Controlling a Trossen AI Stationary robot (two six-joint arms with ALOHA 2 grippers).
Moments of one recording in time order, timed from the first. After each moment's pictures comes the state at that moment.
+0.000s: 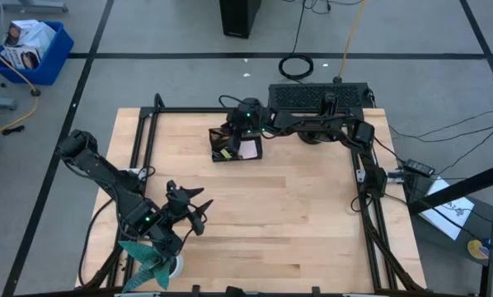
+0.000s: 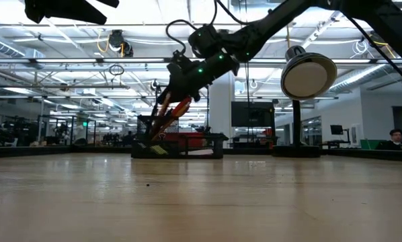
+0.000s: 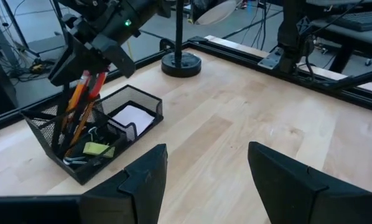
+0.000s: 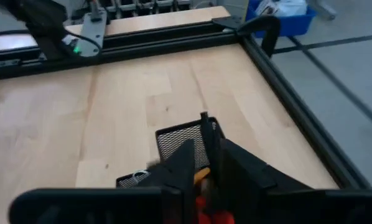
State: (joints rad) left arm -0.74 1.39 0.98 -0.63 -1.15 -1.10; right arm -0.39 2.10 1.54 0.04 -0.21 -0.04
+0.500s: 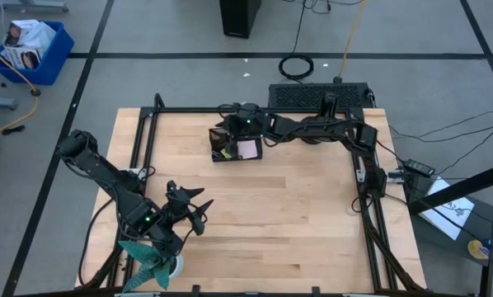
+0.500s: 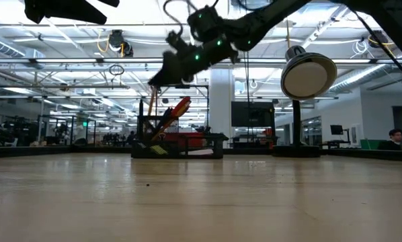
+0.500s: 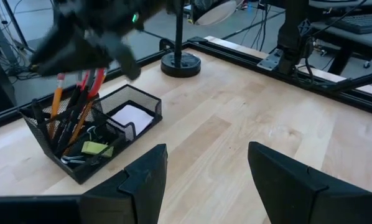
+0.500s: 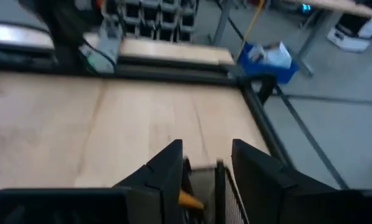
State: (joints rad) left arm -0.74 1.39 0.98 -0.62 -1.15 -1.11; right arm -0.32 2.06 1.53 0.14 -0.10 -0.23
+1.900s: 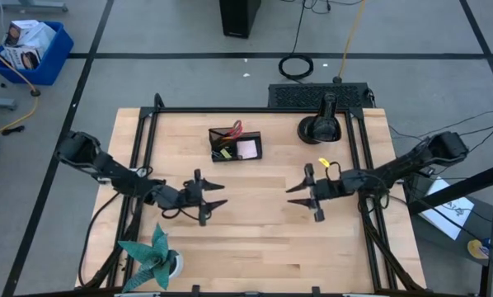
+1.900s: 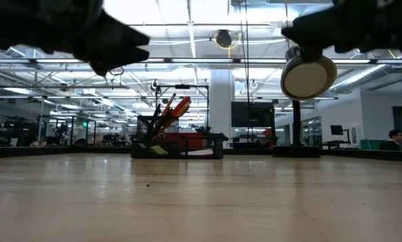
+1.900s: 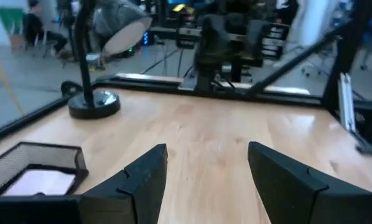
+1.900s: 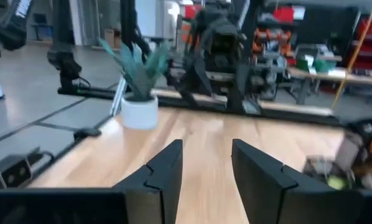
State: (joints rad) left arm -0.41 1.39 0.39 0.89 -0.55 -0.12; right arm 0.27 1.10 0.25 0.84 0.11 -0.05
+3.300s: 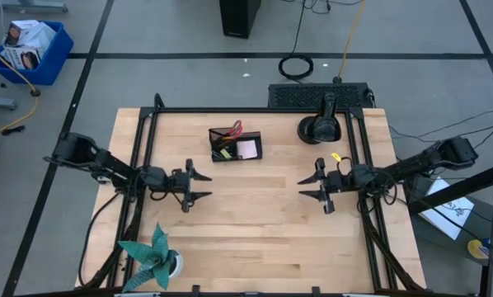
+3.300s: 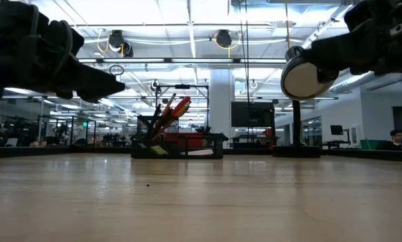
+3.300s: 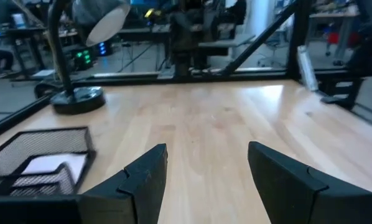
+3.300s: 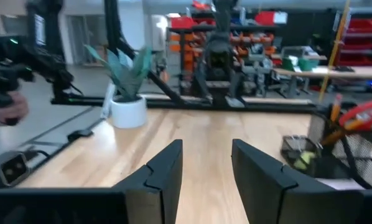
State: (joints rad) left arm -0.14 1.34 0.01 1.27 -0.08 0.02; right arm 0.18 0.89 0.02 0.91 0.05 0.01
